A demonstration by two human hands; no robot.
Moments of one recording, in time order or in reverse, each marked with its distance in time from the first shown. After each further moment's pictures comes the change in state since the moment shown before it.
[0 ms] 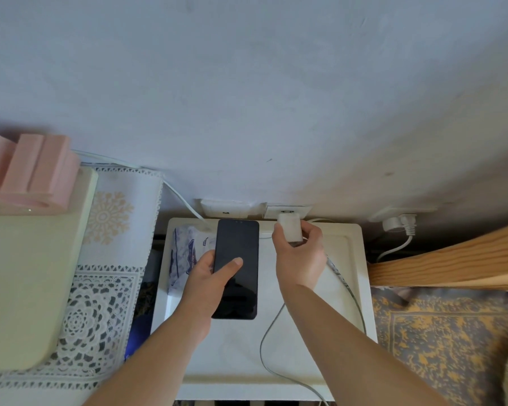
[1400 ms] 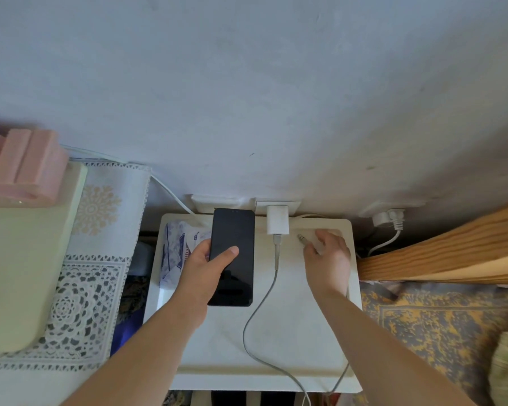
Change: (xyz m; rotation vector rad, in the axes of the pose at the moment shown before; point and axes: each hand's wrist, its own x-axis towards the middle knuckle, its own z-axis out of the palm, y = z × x) left_hand -0.002 0.007 0.015 -0.004 0.025 0.003; right_hand 0.041 0.038 -0.064 -0.470 -0.125 -0.239
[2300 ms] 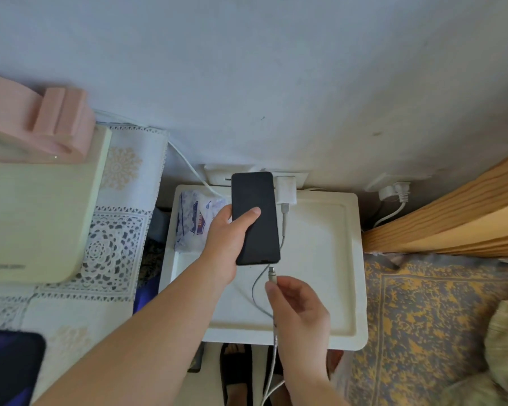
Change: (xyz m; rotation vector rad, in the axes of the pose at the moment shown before) left_hand -0.019 0.007 0.024 -0.068 -0.004 0.016; right_hand -0.163 -0.042 -0.034 0.707 -0.184 0.427
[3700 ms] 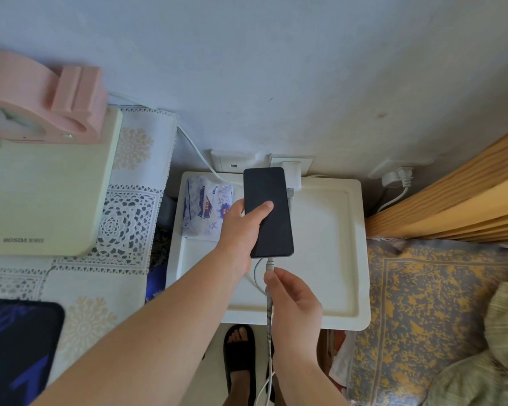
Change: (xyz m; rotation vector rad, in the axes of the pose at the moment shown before) left_hand -0.024 -0.005 0.009 -0.053 -0.002 -0.041; right_hand -0.020 0.011 0.012 0.102 0.014 0.155
